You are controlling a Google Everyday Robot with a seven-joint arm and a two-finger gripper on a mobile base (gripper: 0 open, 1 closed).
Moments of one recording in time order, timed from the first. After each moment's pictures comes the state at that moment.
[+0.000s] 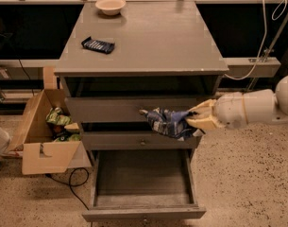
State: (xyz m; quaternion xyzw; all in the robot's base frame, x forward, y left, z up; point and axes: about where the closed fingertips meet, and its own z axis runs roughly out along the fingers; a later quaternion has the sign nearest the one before) arm 0.527 -0.146 0.768 -0.56 0.66 0.27 0.42
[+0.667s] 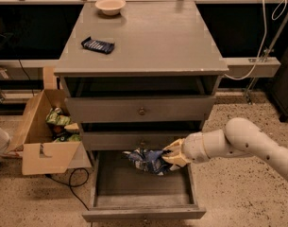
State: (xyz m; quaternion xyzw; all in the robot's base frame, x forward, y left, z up) arm 0.506 -0.086 0.594 -0.57 0.68 0.31 0.36
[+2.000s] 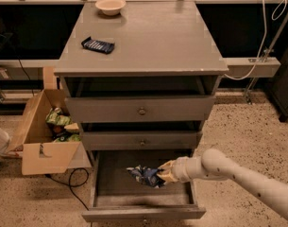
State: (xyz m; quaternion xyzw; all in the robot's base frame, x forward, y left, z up) arm 0.537 -0.079 0.398 -0.55 0.71 0.27 0.35
